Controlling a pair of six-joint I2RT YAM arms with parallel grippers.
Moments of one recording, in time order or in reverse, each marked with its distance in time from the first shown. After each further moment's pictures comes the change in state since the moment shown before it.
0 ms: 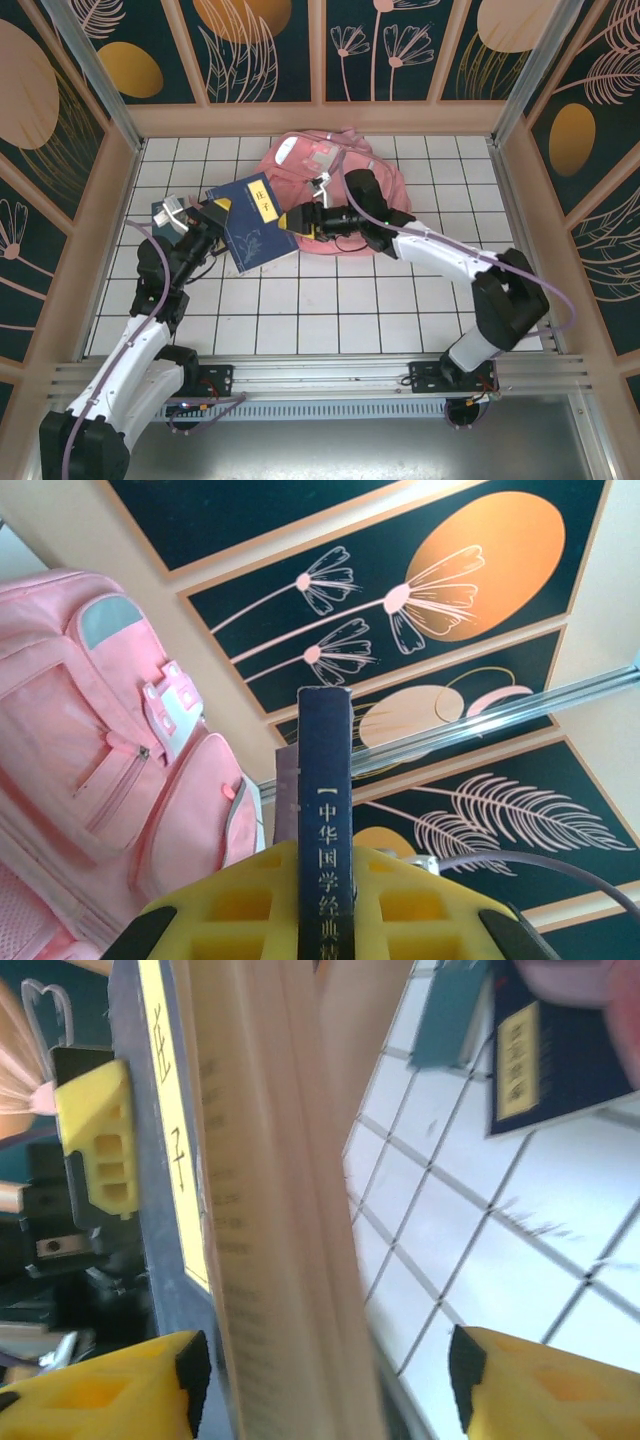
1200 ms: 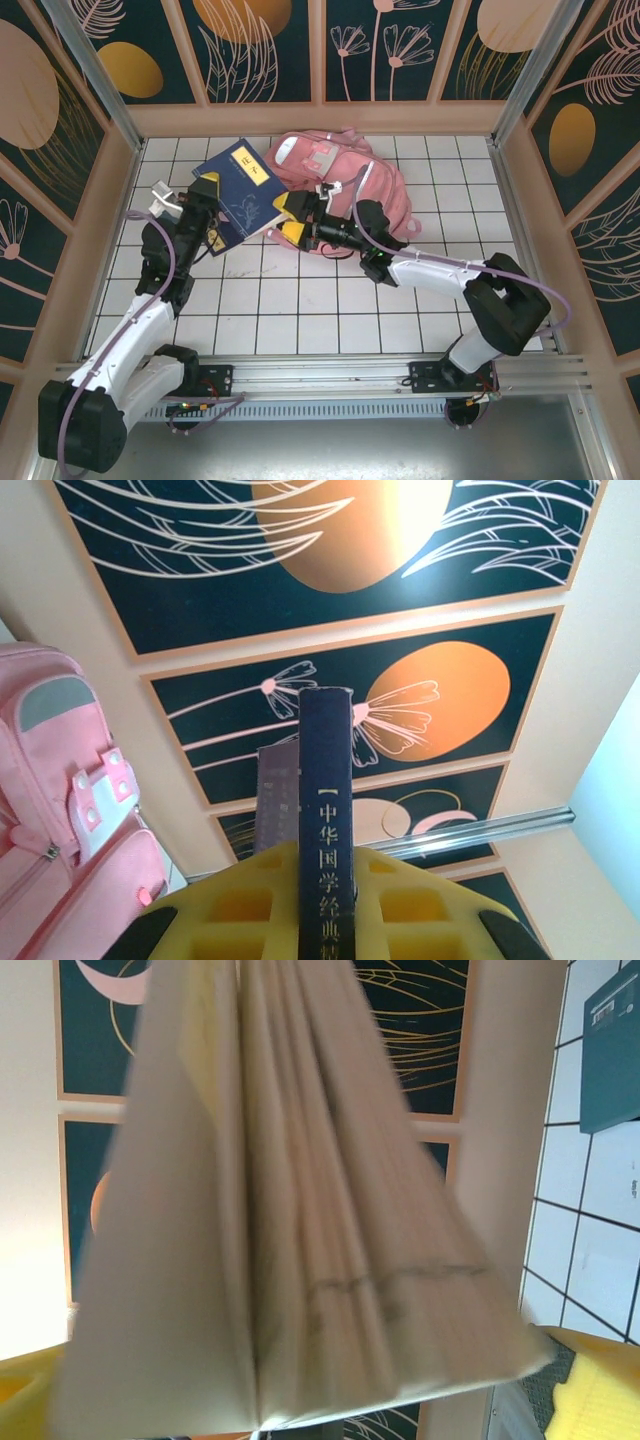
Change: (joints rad) left arm -0.049 0.164 0.120 0.124 -0.249 -0.201; right arm 0.120 0.015 -0.236 0.748 0.243 0.666
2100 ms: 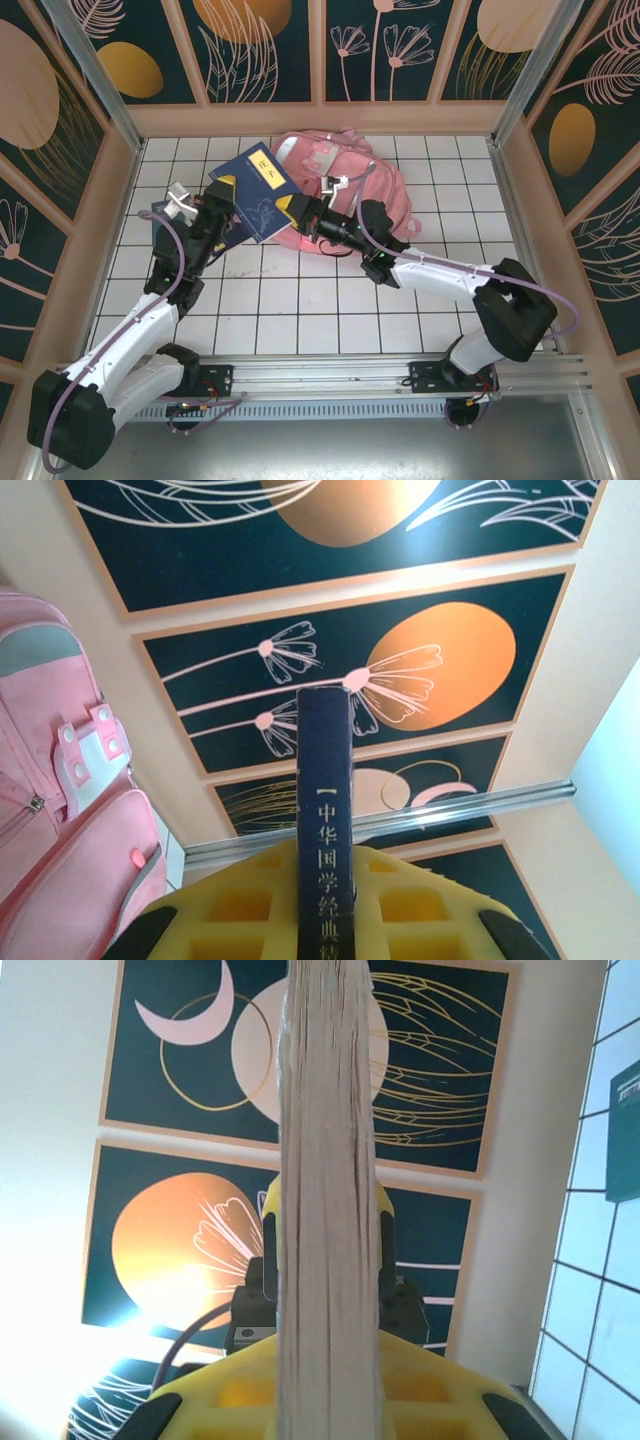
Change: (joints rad) left arm -0.140 0.012 -0.002 -0.005 -0.088 0.022; right arm 0.011 -0.066 0.015 -0.035 0.130 -0.062
